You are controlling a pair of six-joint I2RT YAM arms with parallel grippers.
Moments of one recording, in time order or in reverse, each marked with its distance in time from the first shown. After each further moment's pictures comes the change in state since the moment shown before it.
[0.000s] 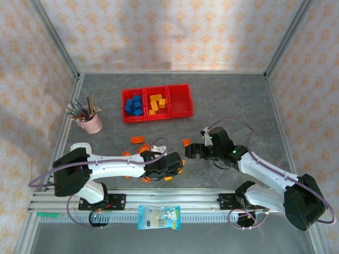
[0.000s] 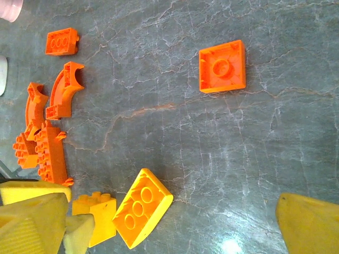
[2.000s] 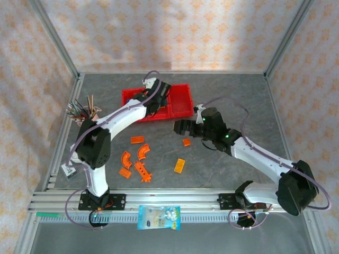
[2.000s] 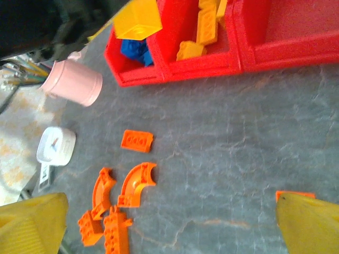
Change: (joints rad) left arm 0.654 0.399 0.694 0.111 -0.192 0.625; right arm 0.037 0.182 0.303 0.144 0.138 0.063
